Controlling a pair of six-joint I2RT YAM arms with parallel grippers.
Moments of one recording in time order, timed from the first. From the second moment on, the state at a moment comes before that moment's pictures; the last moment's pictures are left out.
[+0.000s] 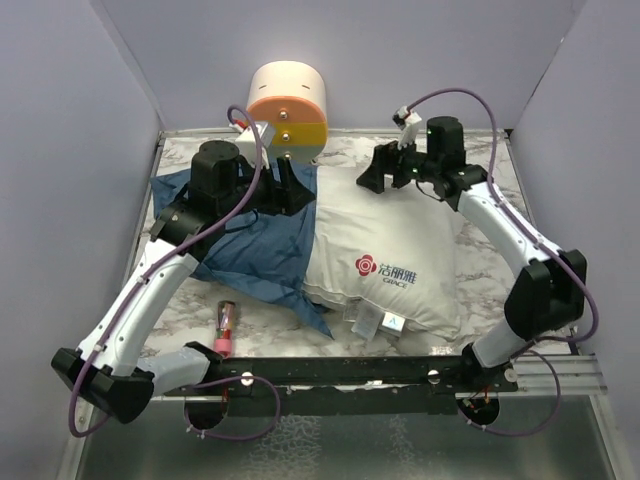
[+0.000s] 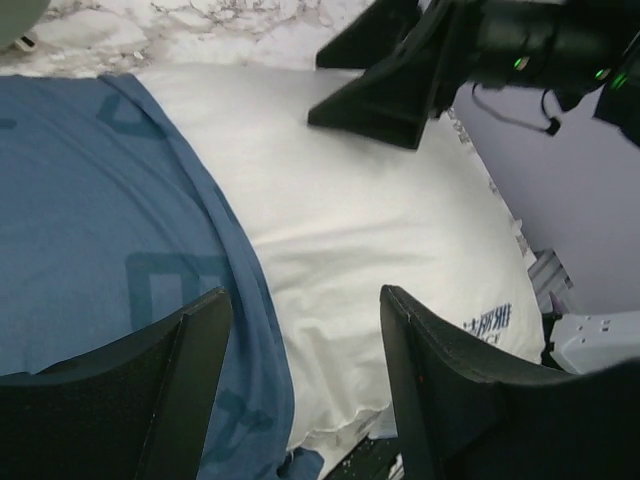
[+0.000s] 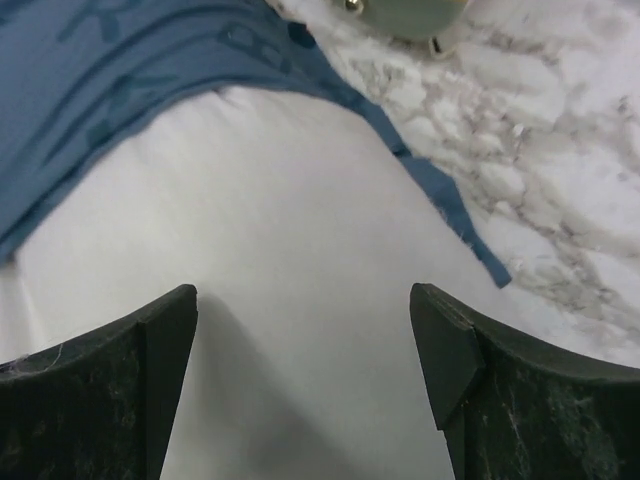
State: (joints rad) left arm -0.48 1.14 1.33 -0.57 0.33 -0.43; right arm 0.32 1.55 1.38 -0.25 -0.50 0.09
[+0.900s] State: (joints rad) left arm -0.48 1.61 1.67 -0.84 -0.04 -0.21; right arm 0.66 1.37 1.02 -0.07 -0.38 0.06
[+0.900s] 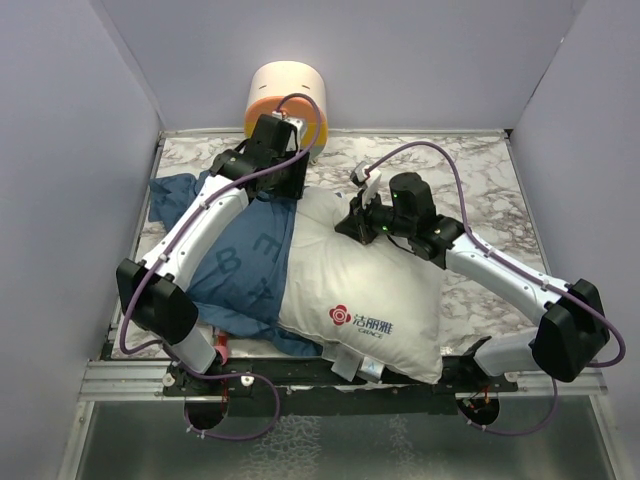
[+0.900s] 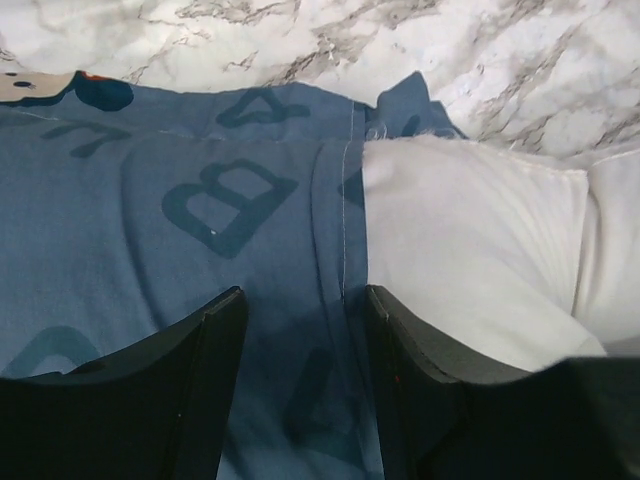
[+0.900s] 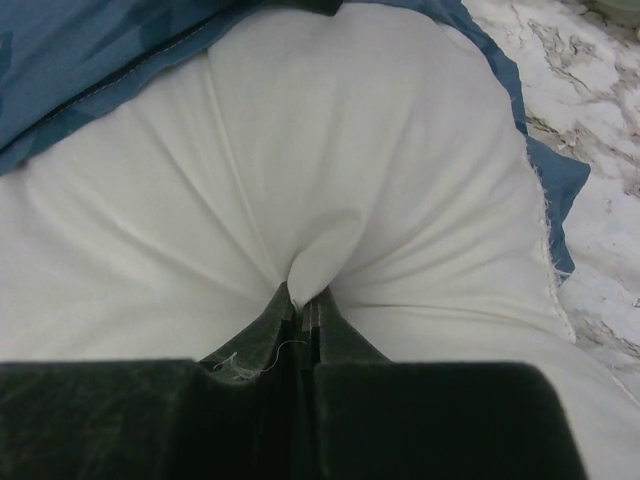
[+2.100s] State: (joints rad) left arm -0.46 1.40 1.30 -0.18 0.34 -0.69; right arm 0.63 1.40 1.15 0.00 -0.19 0.01
